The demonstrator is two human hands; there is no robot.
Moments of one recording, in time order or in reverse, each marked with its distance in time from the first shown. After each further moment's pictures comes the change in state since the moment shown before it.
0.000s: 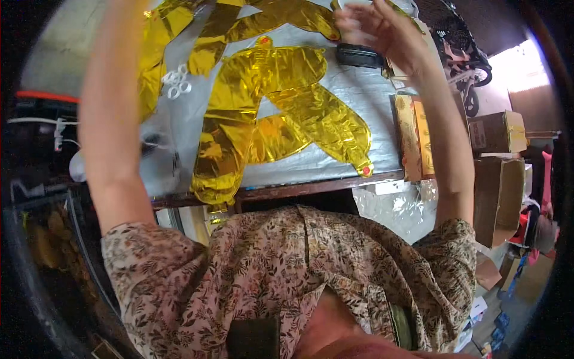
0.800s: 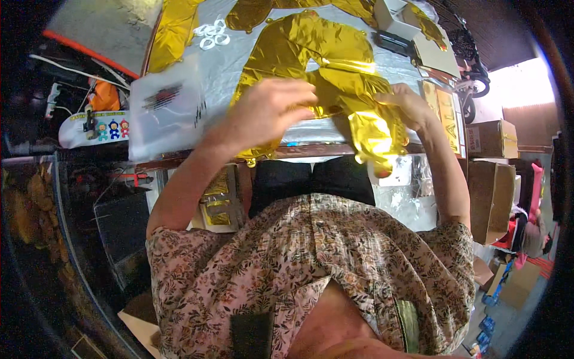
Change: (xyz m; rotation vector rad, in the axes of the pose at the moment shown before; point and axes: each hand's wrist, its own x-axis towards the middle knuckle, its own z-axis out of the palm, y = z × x) left_hand -0.298 -0.091 0.038 -0.089 -0.366 0.280; right_hand -0.093 0.150 0.053 -0.437 0.453 0.383
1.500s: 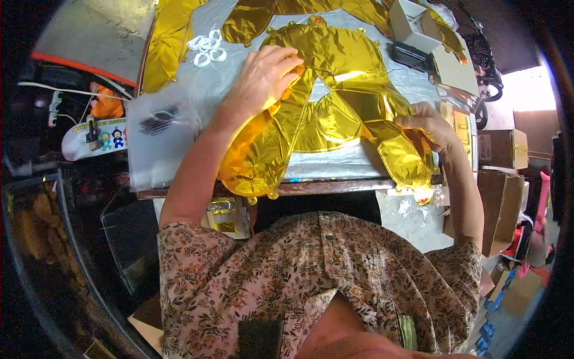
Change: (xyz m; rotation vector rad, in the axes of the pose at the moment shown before) left_hand 0.044 -0.128 0.025 0.365 0.111 -0.098; right_hand 0.001 -0.033 -0.017 -0.097 -0.131 0.097
